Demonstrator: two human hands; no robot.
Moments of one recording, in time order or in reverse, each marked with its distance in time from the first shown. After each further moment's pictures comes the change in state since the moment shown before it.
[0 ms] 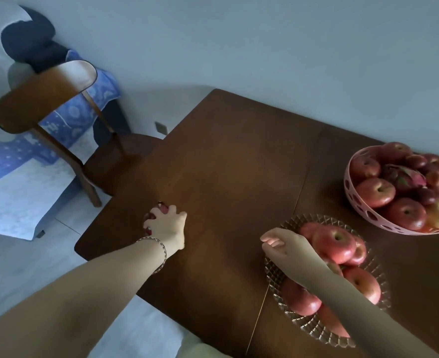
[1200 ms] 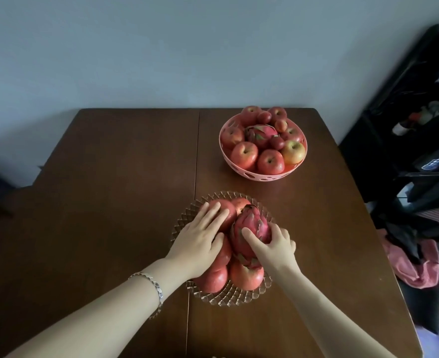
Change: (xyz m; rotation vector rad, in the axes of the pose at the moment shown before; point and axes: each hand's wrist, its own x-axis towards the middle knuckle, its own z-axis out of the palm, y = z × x) left_hand -0.097 0.217 -0.004 -0.108 0.065 0.930; right_hand -0.092 0.114 -0.036 0.532 0.519 0.638
